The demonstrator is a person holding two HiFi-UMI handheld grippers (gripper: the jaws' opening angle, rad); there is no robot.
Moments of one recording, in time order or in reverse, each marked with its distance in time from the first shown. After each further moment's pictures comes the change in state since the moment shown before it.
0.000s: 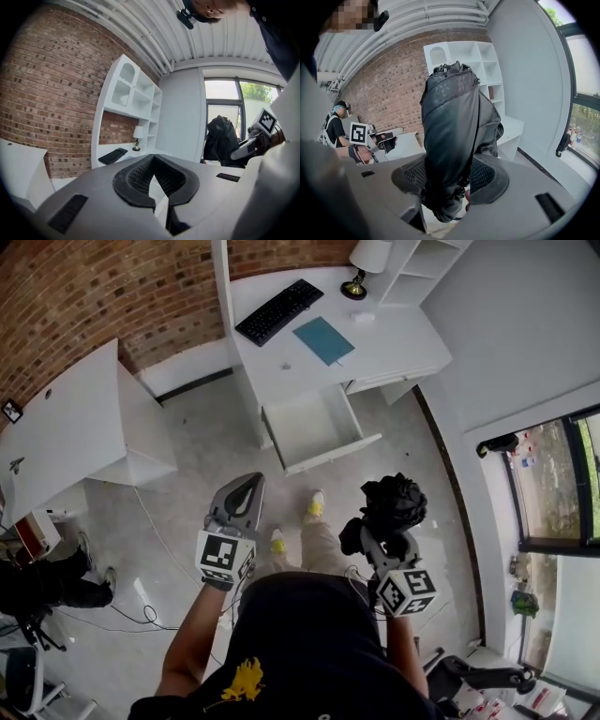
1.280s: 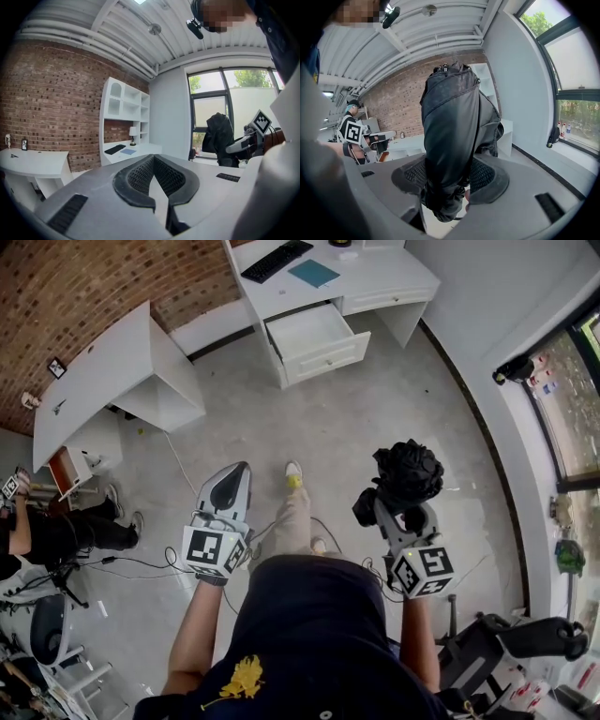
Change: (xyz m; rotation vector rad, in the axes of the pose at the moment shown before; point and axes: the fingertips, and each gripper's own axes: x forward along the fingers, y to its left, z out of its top) left arm -0.314 -0.315 -0.061 0.114 0.035 0.092; right arm -0.363 0.006 -0.212 -0.016 -0.134 0.088
